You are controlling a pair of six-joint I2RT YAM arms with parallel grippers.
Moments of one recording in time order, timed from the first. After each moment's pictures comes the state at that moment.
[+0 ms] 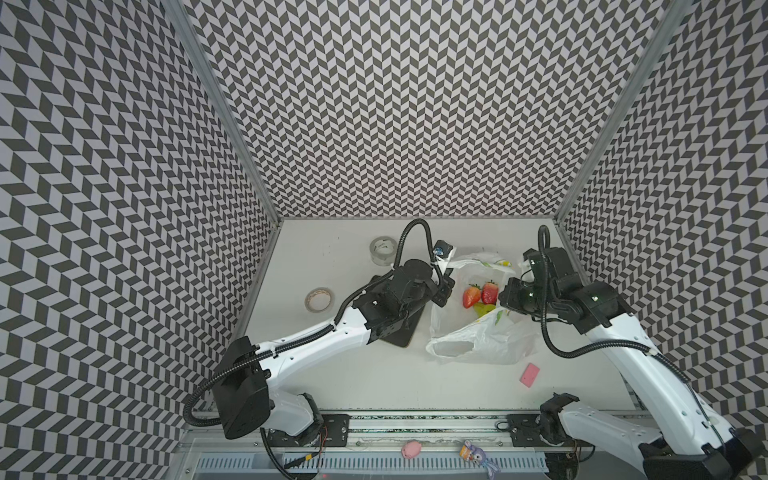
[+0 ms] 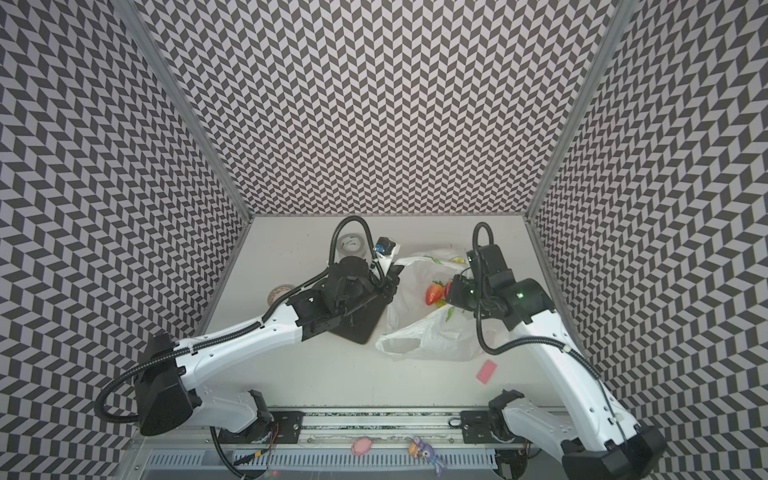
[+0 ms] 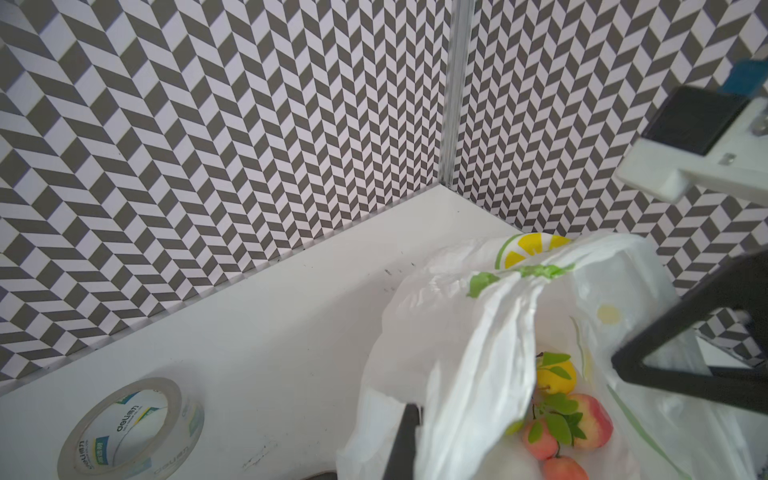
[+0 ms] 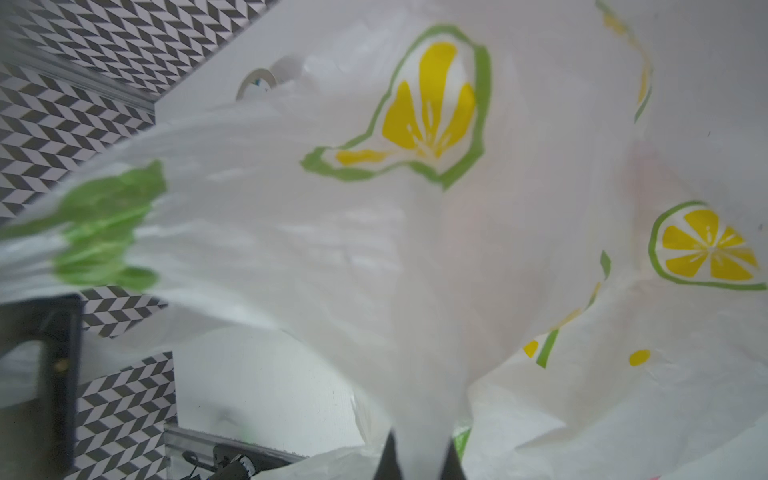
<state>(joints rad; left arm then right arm) -0.94 1.42 1.16 0.00 -0.19 -0.10 0.38 1.11 1.26 -1.02 -0.06 0.65</state>
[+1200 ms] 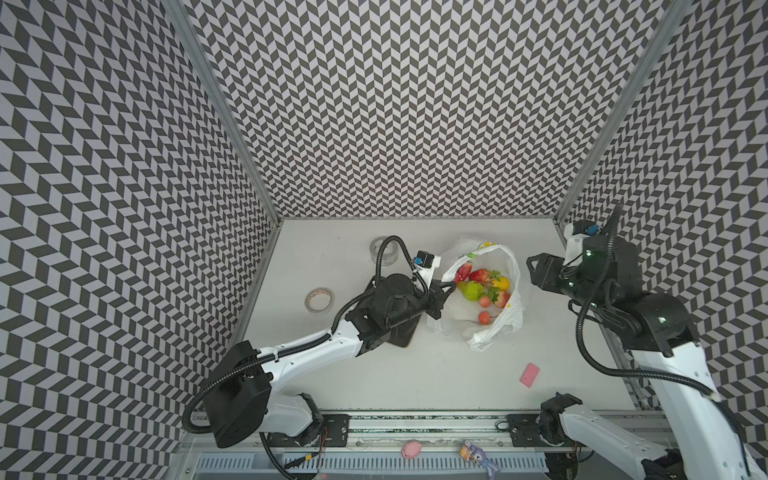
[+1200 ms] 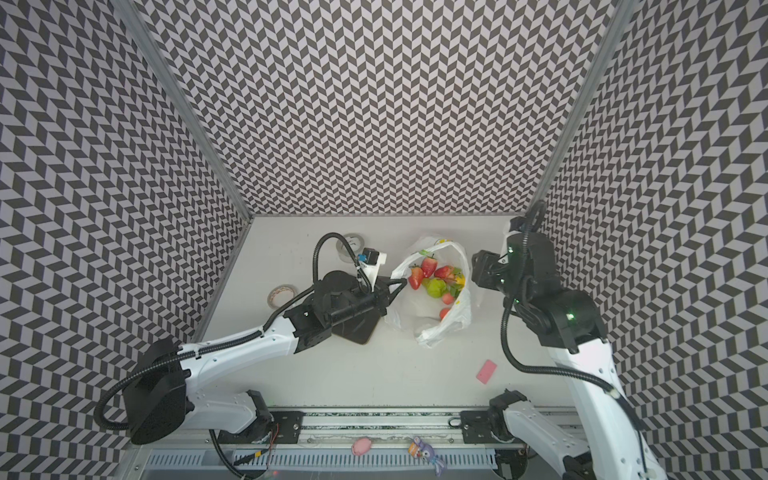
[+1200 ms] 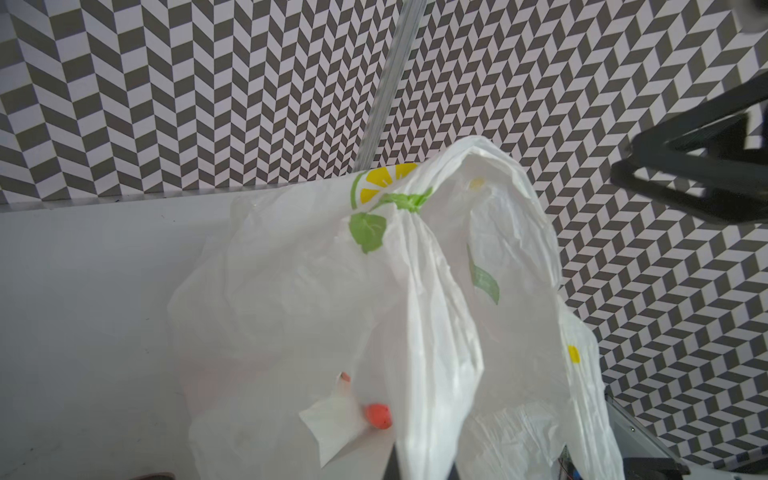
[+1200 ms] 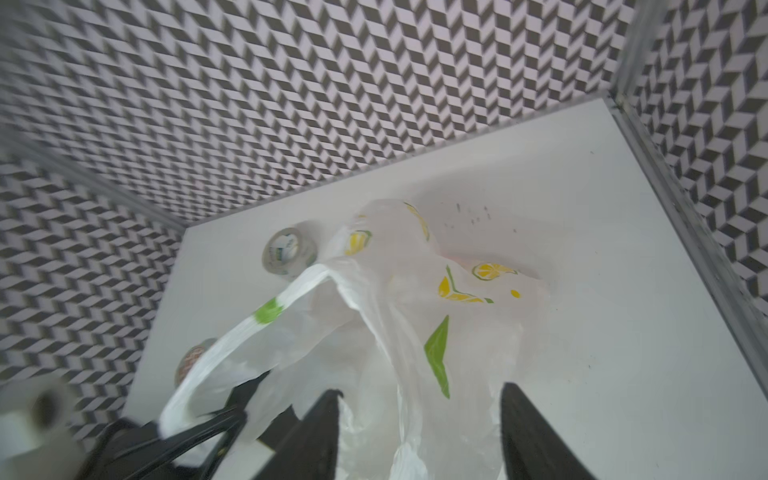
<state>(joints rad) -0.90 1.36 0.87 0.34 0.12 -0.44 0.30 0.97 1.46 -1.02 0.03 0.49</state>
